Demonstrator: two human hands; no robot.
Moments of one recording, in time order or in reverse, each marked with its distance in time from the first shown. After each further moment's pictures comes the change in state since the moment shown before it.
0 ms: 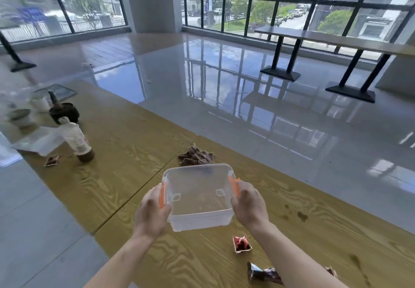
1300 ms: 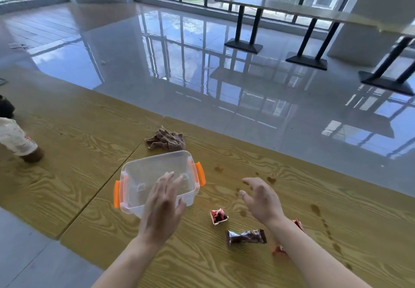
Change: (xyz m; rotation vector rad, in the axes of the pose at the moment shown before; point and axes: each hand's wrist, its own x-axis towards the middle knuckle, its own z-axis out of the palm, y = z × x) left_hand -0.027 0.034 0.057 0.106 -0.079 0.475; right_hand -0.059 0.081 -0.037 -0.028 -0.046 0.141
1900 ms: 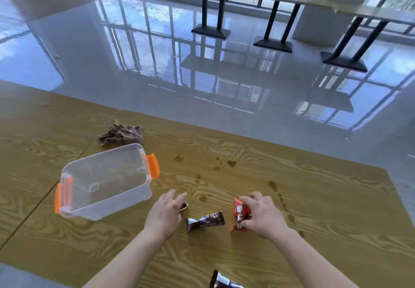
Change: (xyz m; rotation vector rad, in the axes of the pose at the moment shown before) left_hand -0.014 0.061 0.123 0.192 -0.591 -0.025; right_hand -0.077 0.121 -0.039 -0.268 -0.363 0.236
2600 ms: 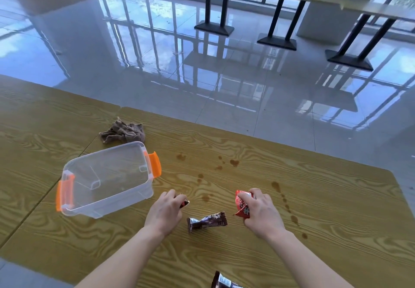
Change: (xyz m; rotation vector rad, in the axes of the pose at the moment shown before) left_hand 0.011 -0.010 0.009 -0.033 0.024 0.017; right_hand 0.008 -0.004 0.011 0.042 0.113 -0.007
